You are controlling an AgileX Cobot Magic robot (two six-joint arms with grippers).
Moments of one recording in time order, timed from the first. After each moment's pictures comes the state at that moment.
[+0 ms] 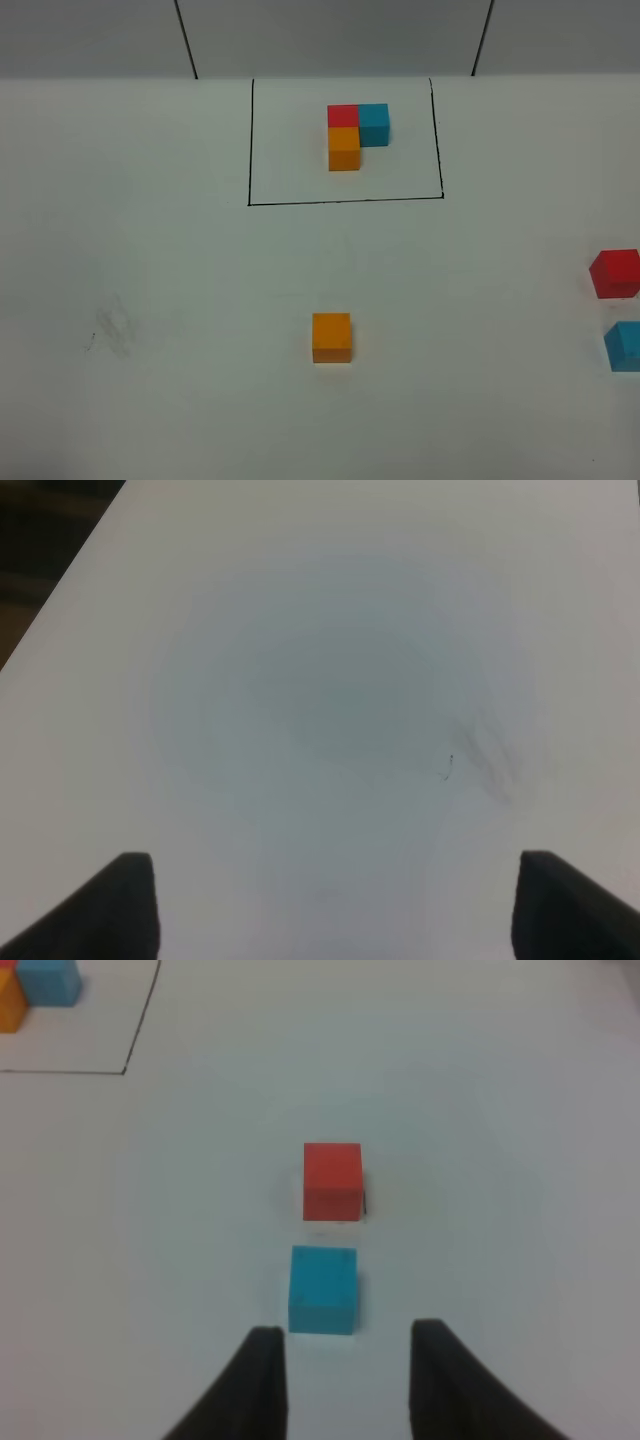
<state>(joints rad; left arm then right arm) 0.08 -0.01 -0.51 0.10 1.09 -0.17 0.04 -0.01 -0.50 -0.03 1.07 -0.01</state>
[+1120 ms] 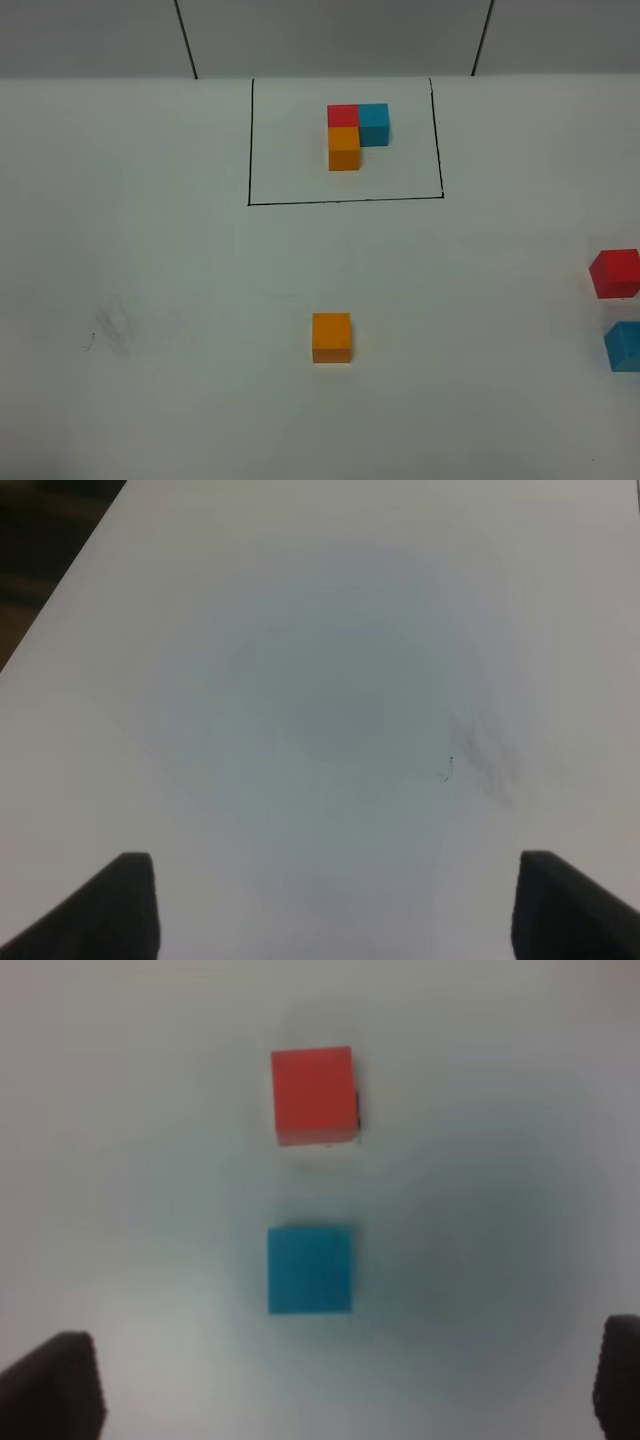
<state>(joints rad) 0.08 -0.01 -0.51 0.10 1.09 -0.17 0.04 1.07 -0.83 -0.09 0.91 0.11</state>
